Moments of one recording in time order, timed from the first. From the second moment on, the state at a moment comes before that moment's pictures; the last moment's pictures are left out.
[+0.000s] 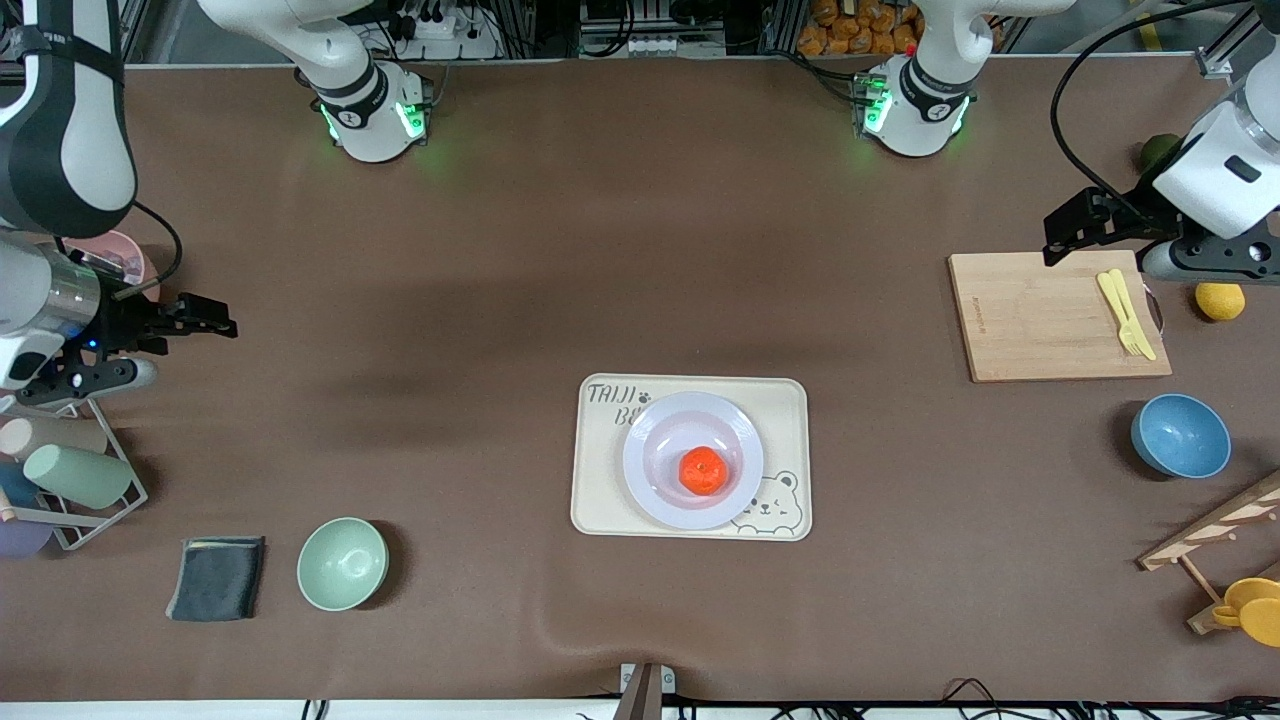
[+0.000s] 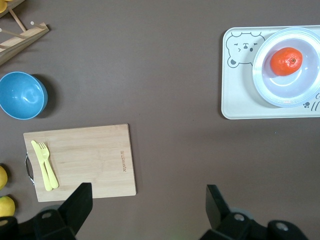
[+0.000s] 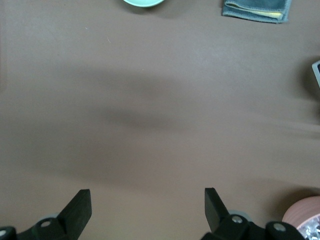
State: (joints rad) left arm -0.11 0.00 -0.02 -1.55 -0.01 1.54 -0.06; right arm 0.26 0.14 -0.35 -1.73 0.10 1.70 -0.30
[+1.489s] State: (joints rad) left arm -0.11 0.00 -0.02 -1.55 -0.01 1.54 -0.06; right arm -0.05 0.00 -0.06 -1.73 0.04 1.72 -0.28
